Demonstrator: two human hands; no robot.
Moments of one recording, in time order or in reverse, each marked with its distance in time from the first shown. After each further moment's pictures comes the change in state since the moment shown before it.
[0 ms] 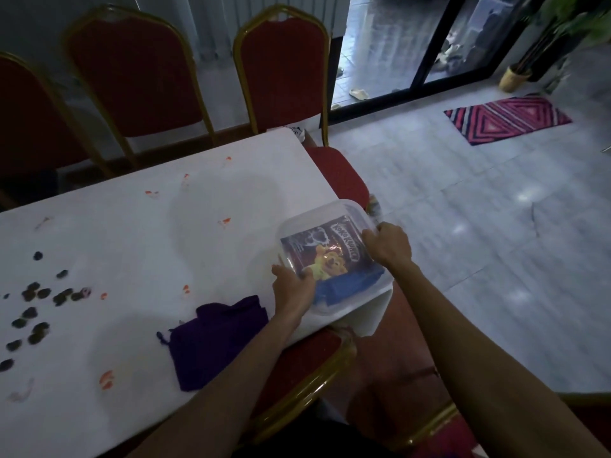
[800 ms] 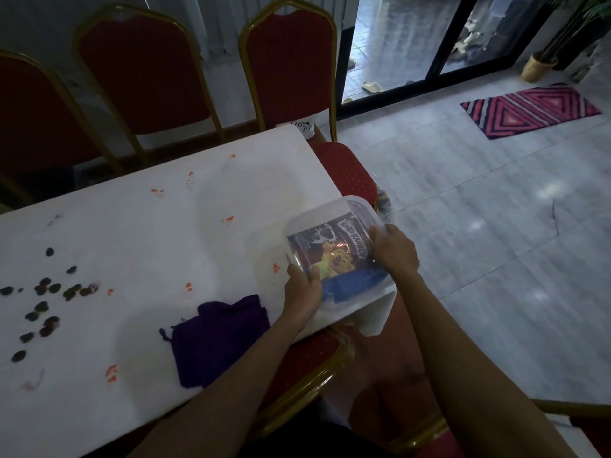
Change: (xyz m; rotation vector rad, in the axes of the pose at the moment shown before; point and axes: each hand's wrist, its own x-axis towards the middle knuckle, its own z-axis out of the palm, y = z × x) left_hand 0.004 -0.002 0.019 -0.001 -0.102 0.076; right_hand 0.009 0.021 0.011 0.166 -0.016 0.014
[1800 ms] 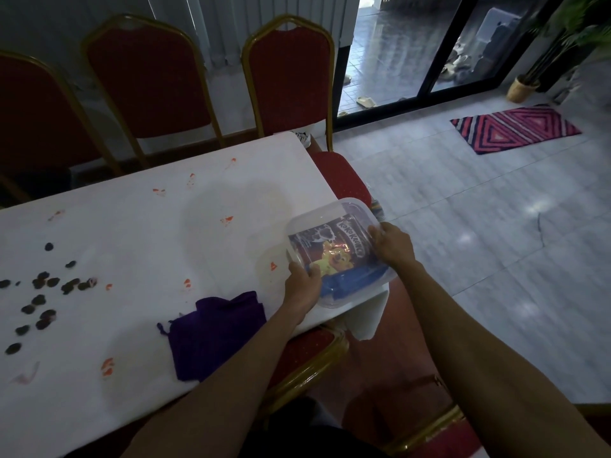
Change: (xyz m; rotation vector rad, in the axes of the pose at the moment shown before) left_hand -0.003 0.003 0.002 -0.032 -0.045 -0.056; right_hand 0.005 0.001 -0.017 -0.045 -0.043 -0.118
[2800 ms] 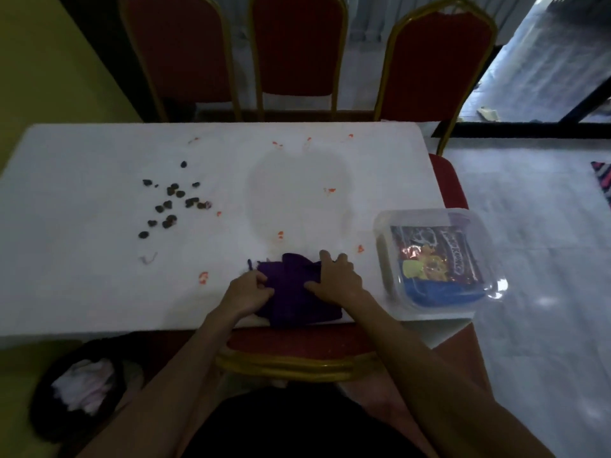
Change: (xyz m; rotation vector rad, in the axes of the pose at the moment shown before) left_hand -0.065 -0.144 -0.200 0.289 0.192 -0.159; right_hand -0.152 -0.146 0.173 -0.559 -0.581 -0.466
